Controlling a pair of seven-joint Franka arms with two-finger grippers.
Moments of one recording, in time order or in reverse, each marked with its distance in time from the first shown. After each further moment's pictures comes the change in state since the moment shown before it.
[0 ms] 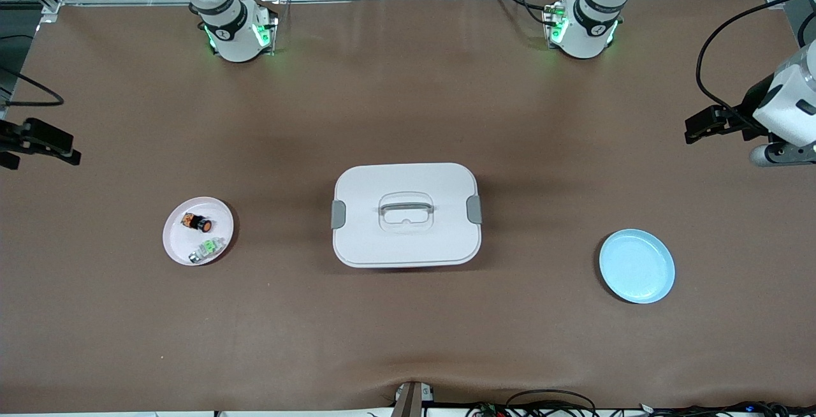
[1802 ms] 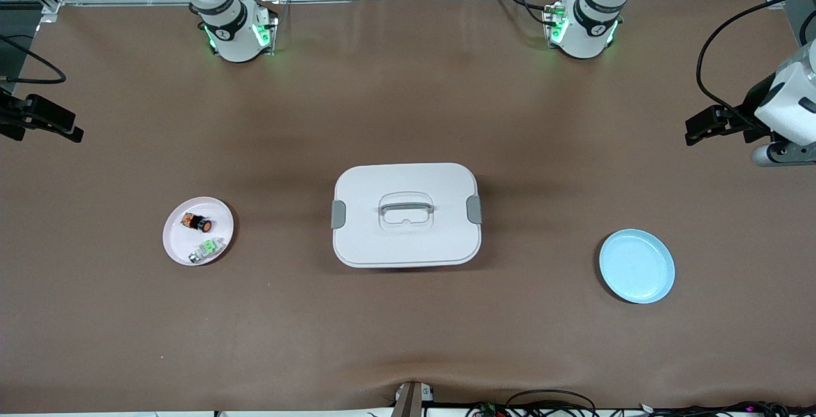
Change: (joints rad) left arm -0.008 0.005 -0.001 0.031 0.000 0.000 0.001; right arm -0.007 -0.108 0.014 -0.154 0.000 0.017 0.098
